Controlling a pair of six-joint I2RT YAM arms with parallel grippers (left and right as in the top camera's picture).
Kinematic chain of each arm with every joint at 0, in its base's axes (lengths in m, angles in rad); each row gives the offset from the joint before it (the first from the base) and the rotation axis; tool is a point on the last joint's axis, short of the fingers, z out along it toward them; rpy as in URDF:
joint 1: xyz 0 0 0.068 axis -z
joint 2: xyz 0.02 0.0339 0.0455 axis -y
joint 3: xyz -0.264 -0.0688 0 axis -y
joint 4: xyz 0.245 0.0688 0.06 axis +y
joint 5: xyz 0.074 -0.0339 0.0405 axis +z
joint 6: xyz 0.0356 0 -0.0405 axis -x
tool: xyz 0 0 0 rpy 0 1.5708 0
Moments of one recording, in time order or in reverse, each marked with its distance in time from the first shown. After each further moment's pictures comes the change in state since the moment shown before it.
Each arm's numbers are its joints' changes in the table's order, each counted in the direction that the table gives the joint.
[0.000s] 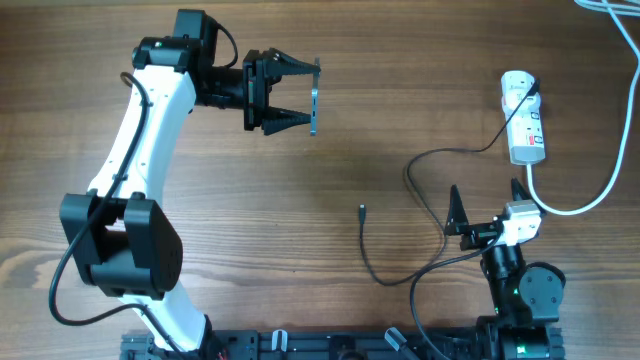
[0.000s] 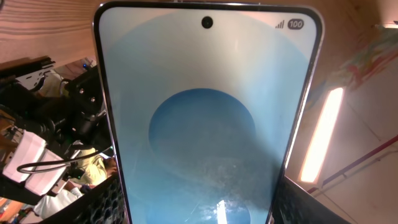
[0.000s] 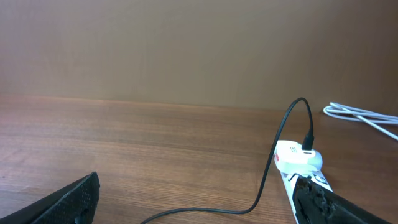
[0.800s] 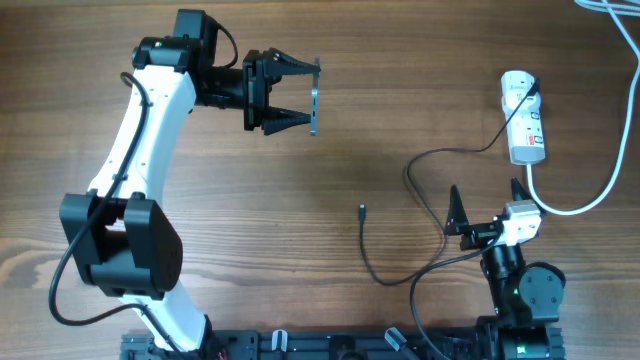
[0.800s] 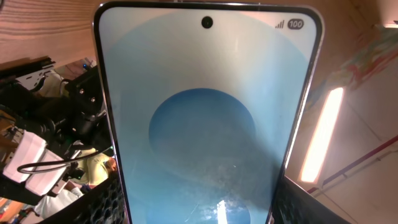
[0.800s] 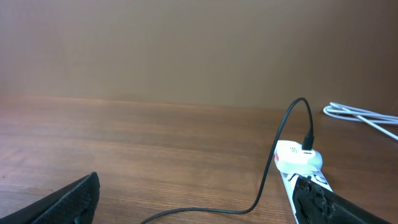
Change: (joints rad) left arm 0.000 0.000 0.000 0.000 0.000 -0.003; right arm 0.000 0.000 0.000 0.000 0.000 0.000
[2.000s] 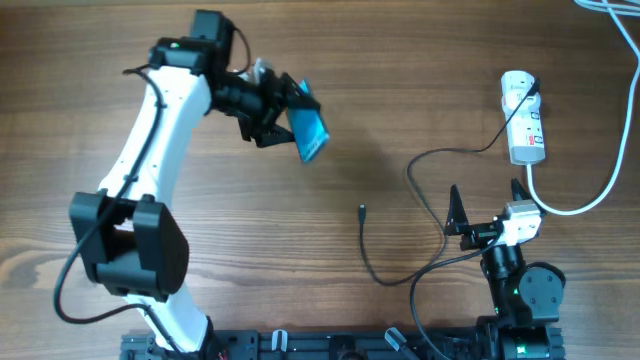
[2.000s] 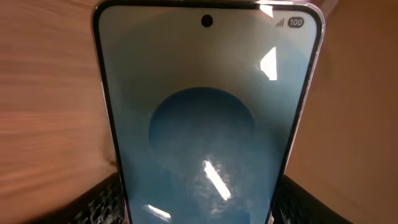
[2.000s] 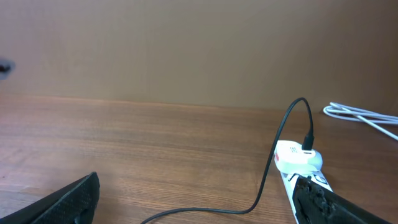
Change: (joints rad) left arm 0.080 0.000 0.000 -0.009 0.711 -0.196; right arm 0.000 0.000 0.000 0.000 0.000 0.000
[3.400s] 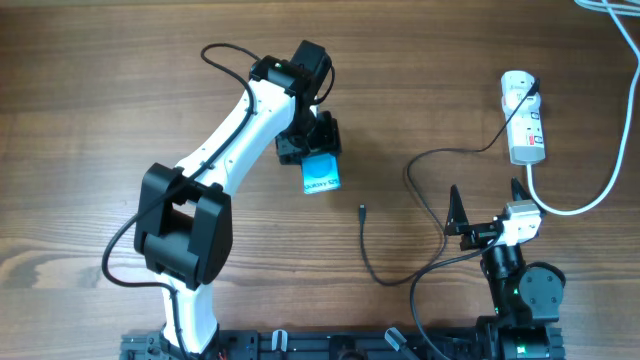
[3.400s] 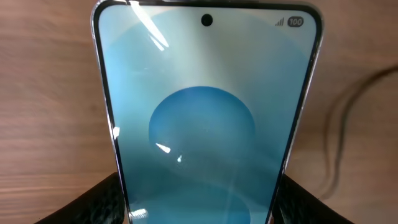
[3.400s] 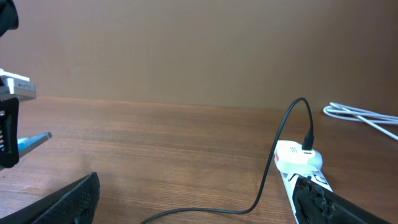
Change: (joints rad) left arm 0.275 -0.132 0.001 -0.029 0.556 -0.085; right arm 0.000 0.000 0.000 0.000 0.000 0.000
